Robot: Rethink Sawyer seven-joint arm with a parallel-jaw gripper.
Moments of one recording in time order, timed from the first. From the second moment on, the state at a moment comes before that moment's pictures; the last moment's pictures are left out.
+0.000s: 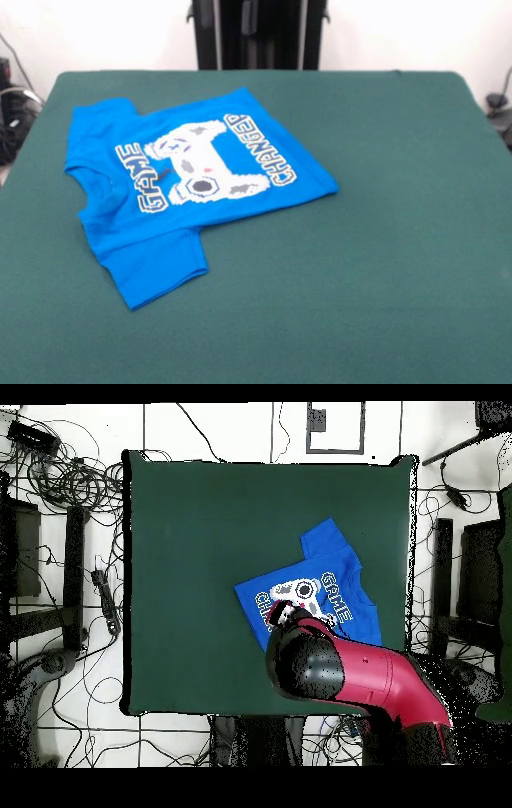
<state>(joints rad) -0.47 -1.03 0.18 2.00 -0.20 0.42 2.04</state>
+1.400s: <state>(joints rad) -0.61 -0.88 0.18 1.93 -0.31 0.42 2.04</state>
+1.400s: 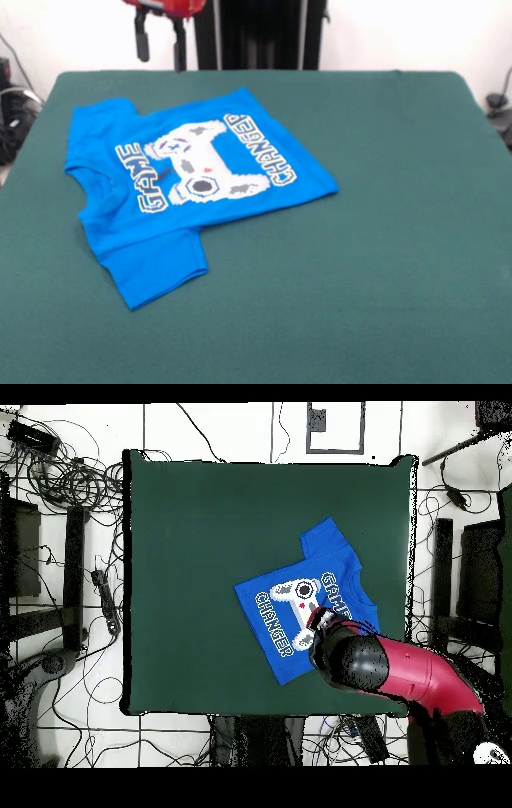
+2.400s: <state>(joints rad) -0.61 -0.70 0.18 1.77 -0.33 0.42 2.04</state>
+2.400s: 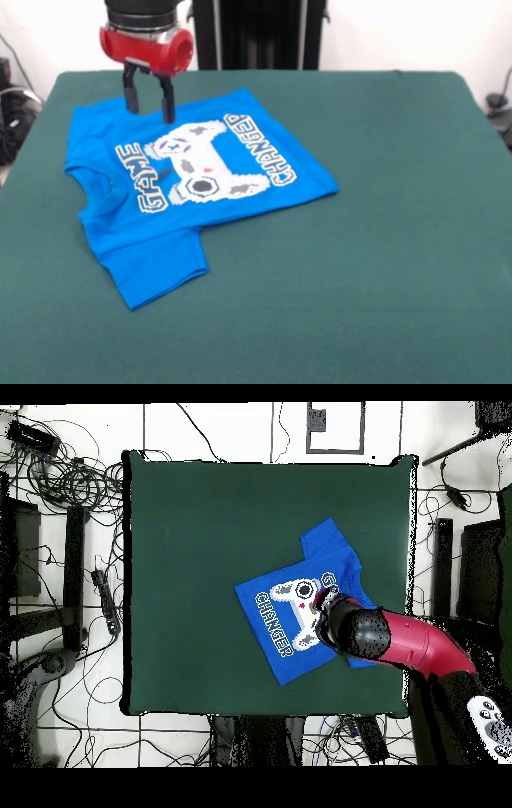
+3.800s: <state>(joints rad) -0.51 -0.61 0.18 1.52 -0.32 0.50 2.04</state>
